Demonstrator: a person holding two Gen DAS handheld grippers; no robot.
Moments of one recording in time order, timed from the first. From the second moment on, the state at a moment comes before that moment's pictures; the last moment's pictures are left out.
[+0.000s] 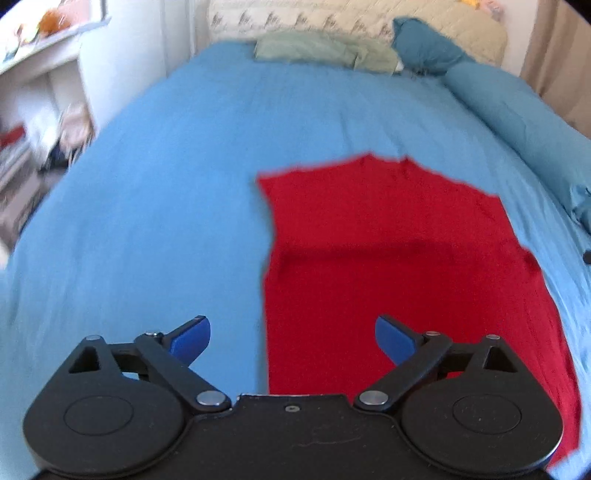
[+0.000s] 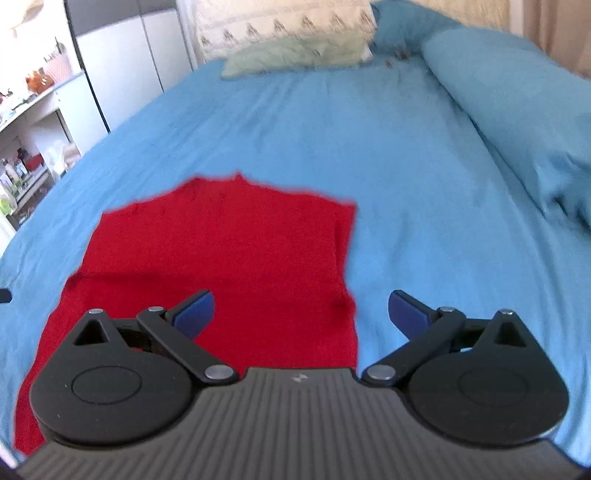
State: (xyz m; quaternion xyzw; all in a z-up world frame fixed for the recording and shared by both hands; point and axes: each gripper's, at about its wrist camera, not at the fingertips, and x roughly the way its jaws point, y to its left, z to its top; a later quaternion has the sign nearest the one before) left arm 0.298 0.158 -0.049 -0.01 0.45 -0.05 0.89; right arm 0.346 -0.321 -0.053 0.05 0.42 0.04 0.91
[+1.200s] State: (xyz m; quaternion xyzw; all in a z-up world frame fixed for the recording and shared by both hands) left arm 0.197 0.135 -0.141 -0.01 0.60 -0.07 0.80; right arm 0.191 -0.274 -0.148 0.04 0.61 0.01 0.79
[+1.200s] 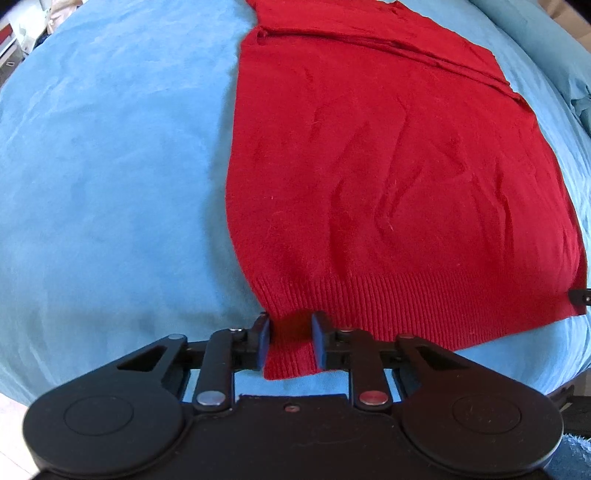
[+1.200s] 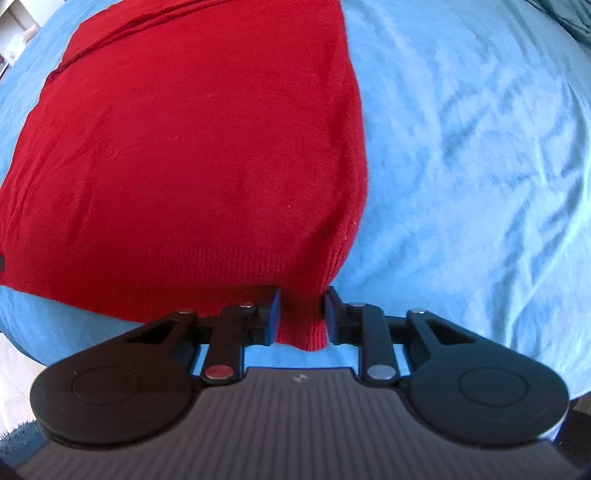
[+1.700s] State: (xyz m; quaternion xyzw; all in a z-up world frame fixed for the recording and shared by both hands) left arm 0.201 0.142 -0.077 -0.03 0.56 -0.06 0.82; right arm 0.203 -0.288 -0.083 0.08 0.57 0.03 0.82
